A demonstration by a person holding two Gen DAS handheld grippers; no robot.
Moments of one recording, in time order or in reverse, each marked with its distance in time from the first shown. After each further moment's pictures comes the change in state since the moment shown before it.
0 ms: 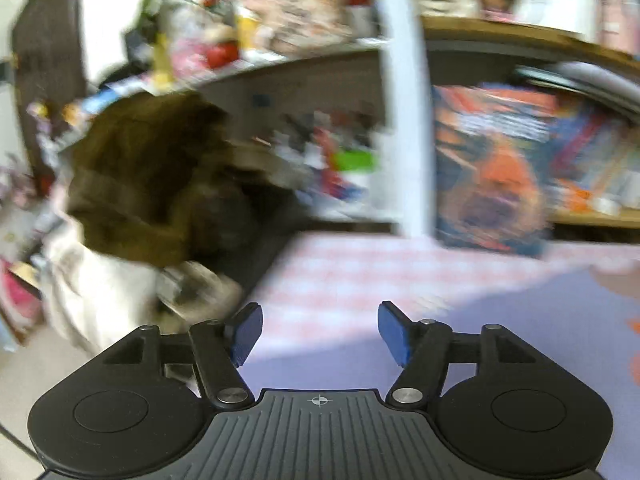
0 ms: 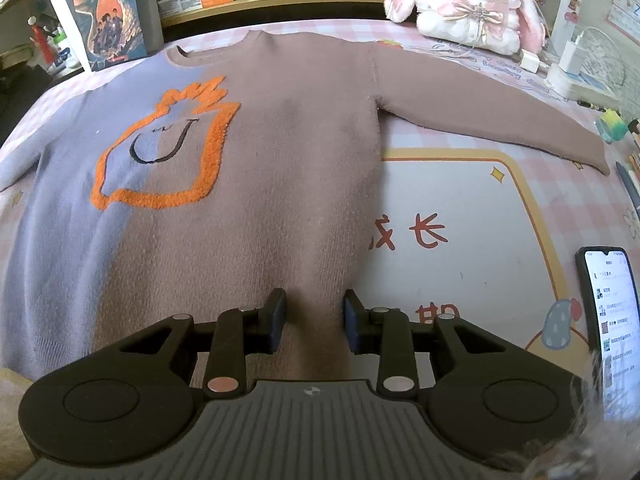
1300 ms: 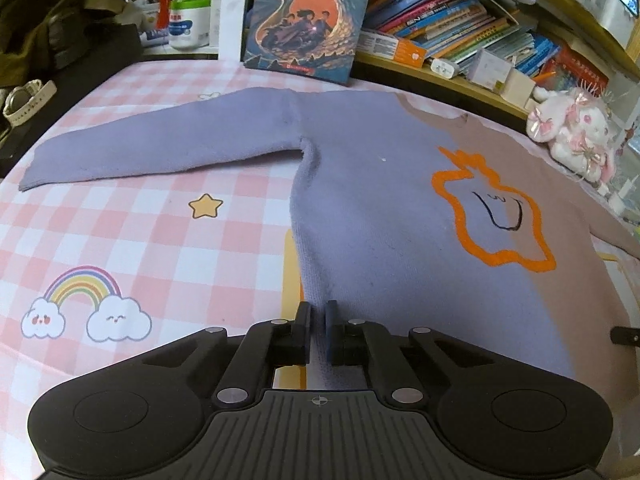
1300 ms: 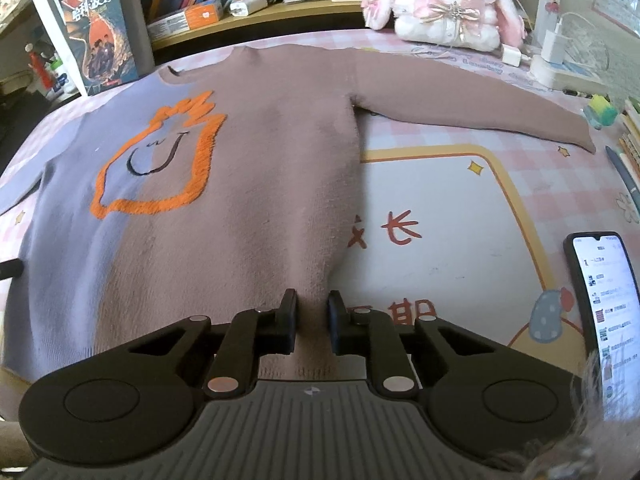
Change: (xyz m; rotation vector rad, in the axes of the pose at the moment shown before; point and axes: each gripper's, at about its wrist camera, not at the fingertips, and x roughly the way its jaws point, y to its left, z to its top) left arm -0.039 -0.102 -0.099 -0.045 0.340 -0.355; right arm -0.007 -0.017 -0.012 0.054 -0.055 0.023
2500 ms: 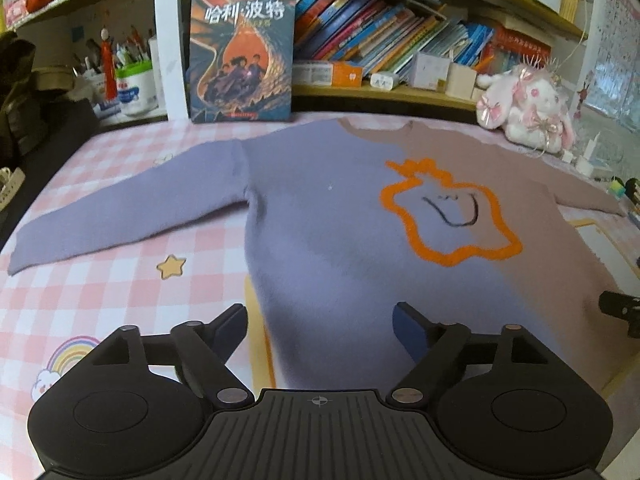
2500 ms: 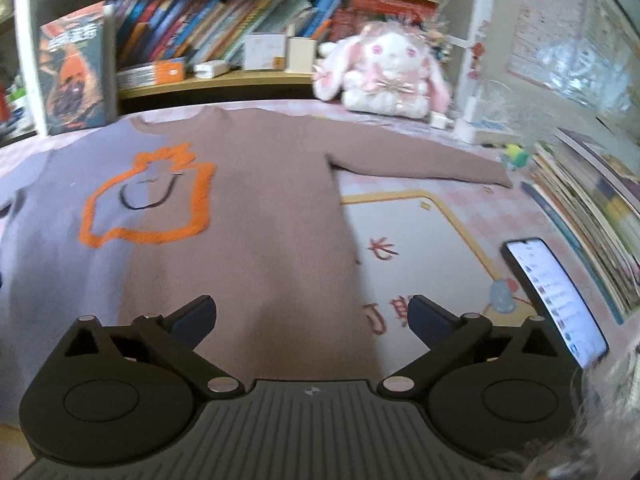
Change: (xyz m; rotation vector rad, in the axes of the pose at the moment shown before) left arm -0.019 -0.034 0.002 0.198 -0.105 -0.025; right arm -0.027 0.072 -0.035 0.030 -0.248 -0.287
